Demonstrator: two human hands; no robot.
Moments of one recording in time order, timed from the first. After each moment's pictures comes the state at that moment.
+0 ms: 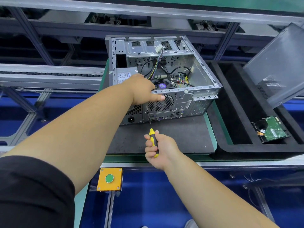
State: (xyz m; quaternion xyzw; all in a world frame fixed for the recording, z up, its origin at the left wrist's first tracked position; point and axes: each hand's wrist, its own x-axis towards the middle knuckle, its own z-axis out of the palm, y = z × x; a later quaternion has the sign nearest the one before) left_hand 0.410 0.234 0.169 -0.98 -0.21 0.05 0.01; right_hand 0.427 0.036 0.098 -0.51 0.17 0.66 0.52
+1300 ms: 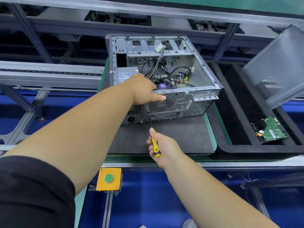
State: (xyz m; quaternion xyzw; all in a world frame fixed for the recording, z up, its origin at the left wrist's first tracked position) left_hand 0.411 0.233 0.169 -0.98 -0.21 0.05 0.02; right_hand 0.426 0.039 0.103 -0.64 0.07 0.58 0.49
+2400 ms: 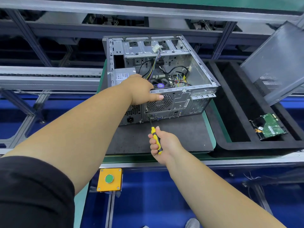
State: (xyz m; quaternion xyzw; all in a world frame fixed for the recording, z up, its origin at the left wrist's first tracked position) left_hand 0.409 0.229 0.172 -0.97 -0.22 0.07 0.01; right_hand 0.438 0.038 0.106 -0.60 0.10 0.62 0.50
